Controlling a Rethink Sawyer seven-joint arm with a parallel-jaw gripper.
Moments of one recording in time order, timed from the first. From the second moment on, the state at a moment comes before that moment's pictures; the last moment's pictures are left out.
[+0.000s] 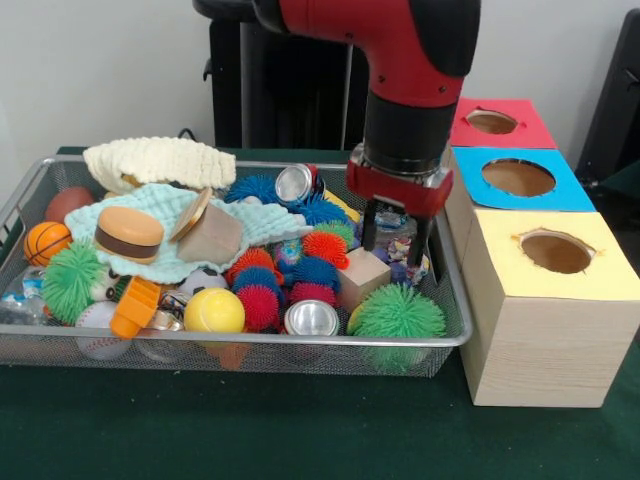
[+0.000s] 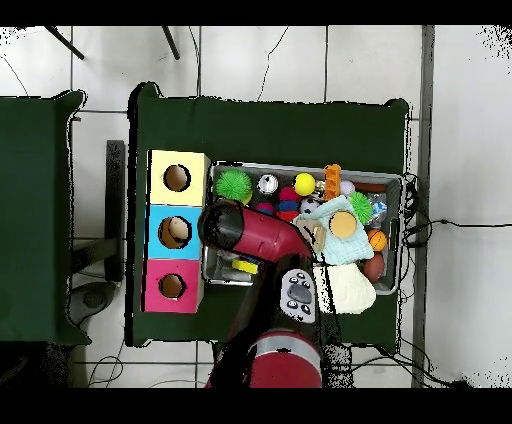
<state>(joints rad) -0.03 -0.48 -0.15 1.66 0.26 0.35 1.96</state>
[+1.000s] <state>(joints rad) -0.02 -0.55 -0.11 1.85 0.26 0.30 1.96</state>
